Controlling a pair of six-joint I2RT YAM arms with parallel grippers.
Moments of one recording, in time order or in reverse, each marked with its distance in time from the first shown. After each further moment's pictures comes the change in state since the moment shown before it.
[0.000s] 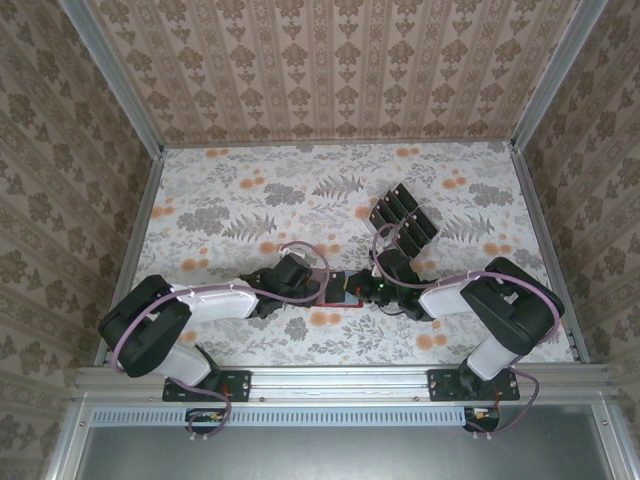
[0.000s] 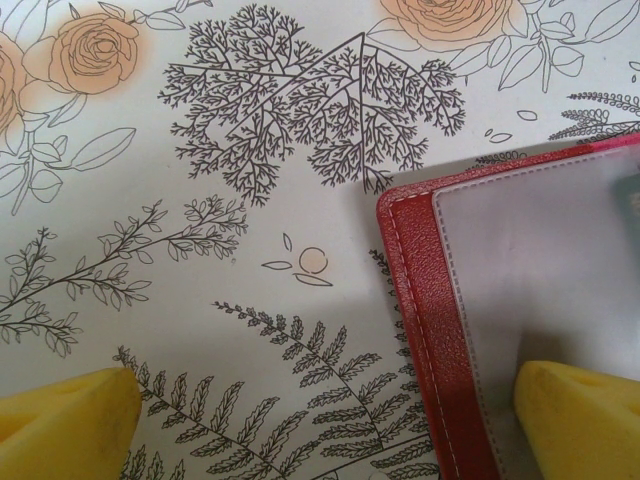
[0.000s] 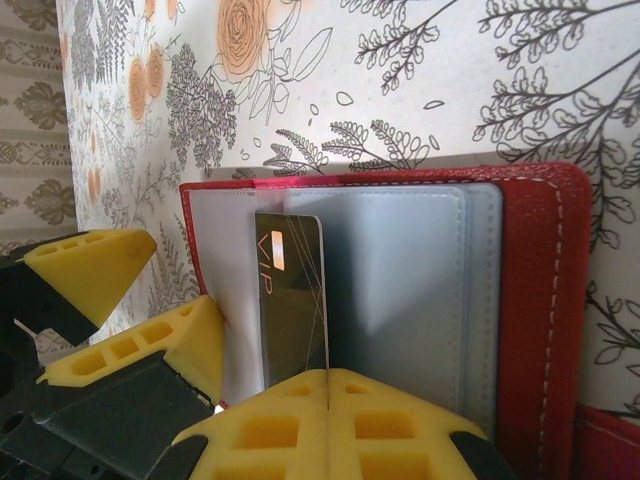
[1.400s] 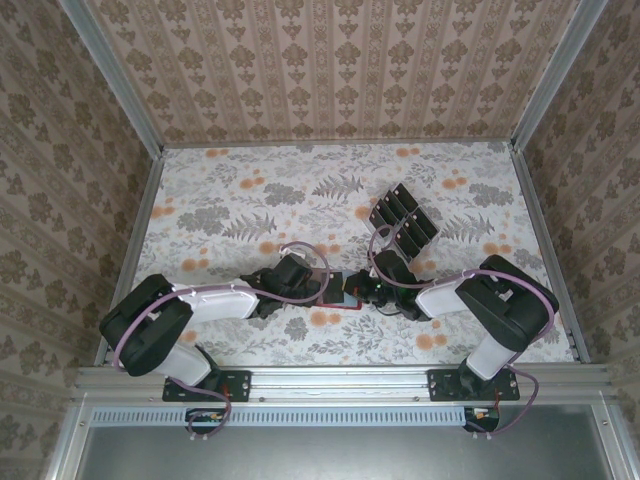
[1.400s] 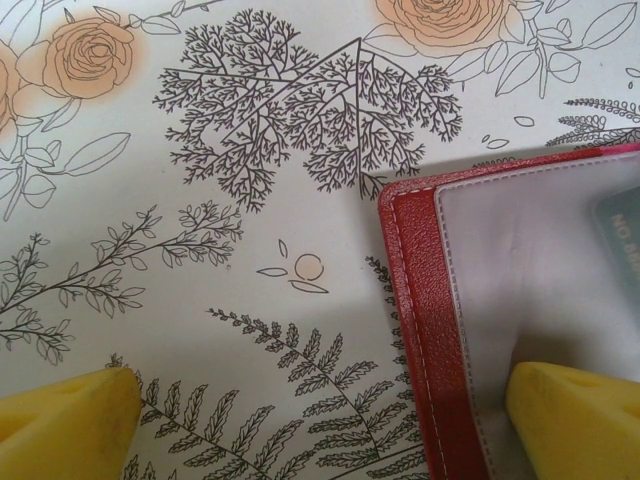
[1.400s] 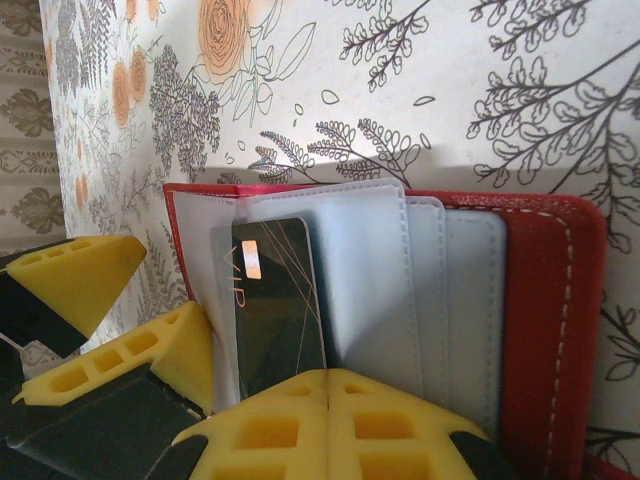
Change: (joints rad) left arm 0.000 0.008 -0.006 0.024 0.000 0.000; right arm 0.019 0.031 0.018 0.000 0.030 0.018
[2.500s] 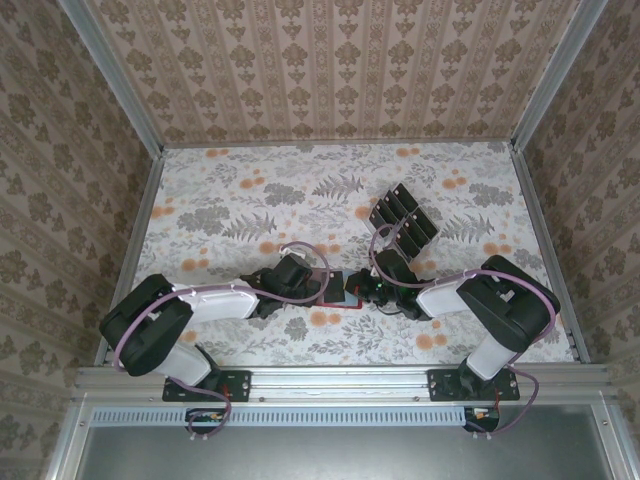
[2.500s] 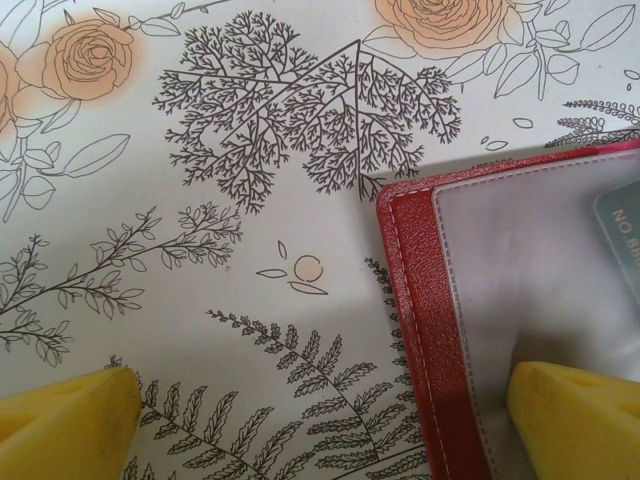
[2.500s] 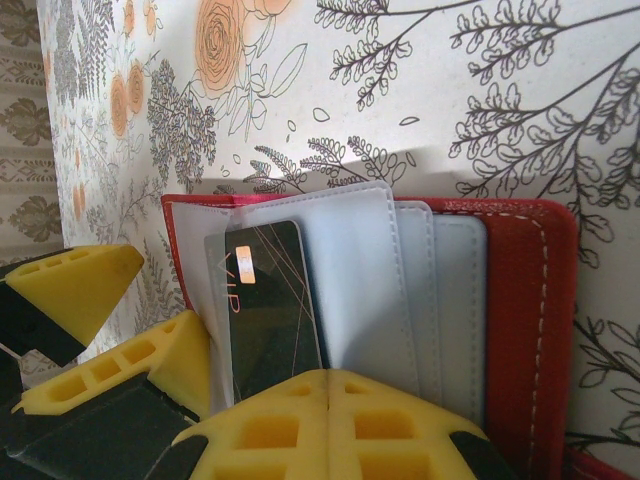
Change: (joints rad) left arm 0.000 0.000 -0.001 0.003 0.000 0.000; right arm -0.015 -0.007 0.000 -0.008 0.010 -0.003
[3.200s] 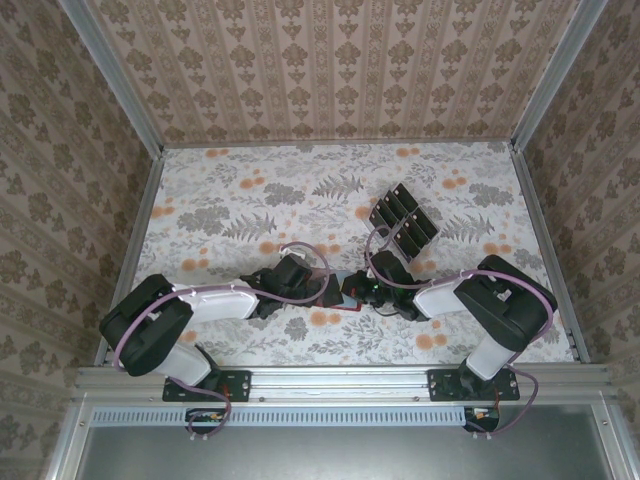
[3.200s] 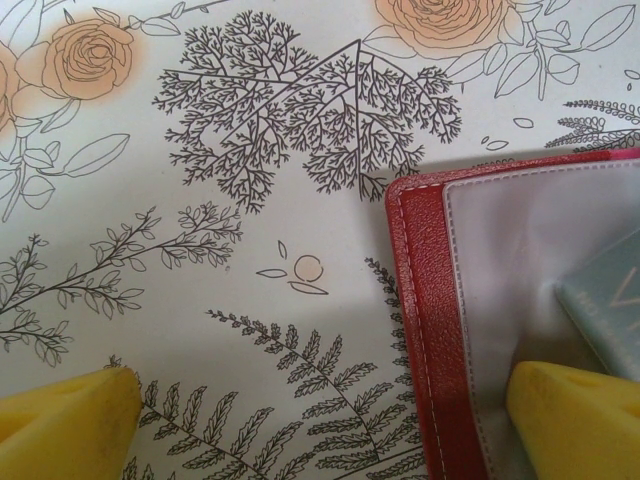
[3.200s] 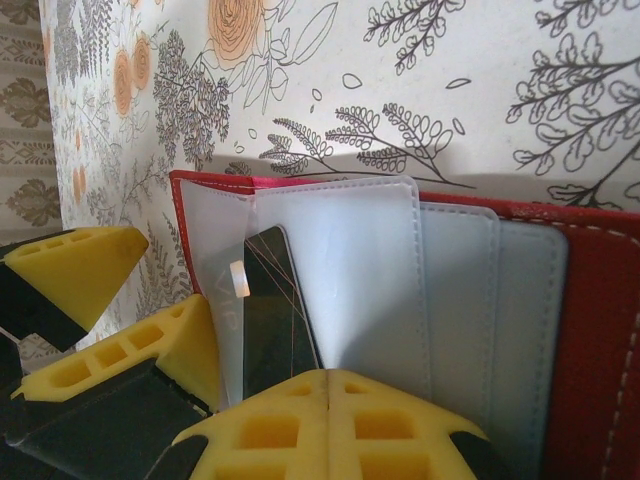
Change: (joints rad) left arm 0.000 0.000 -0.004 0.006 0.000 0.000; right arm 0.039 0.012 0.015 0.000 0.001 0.000
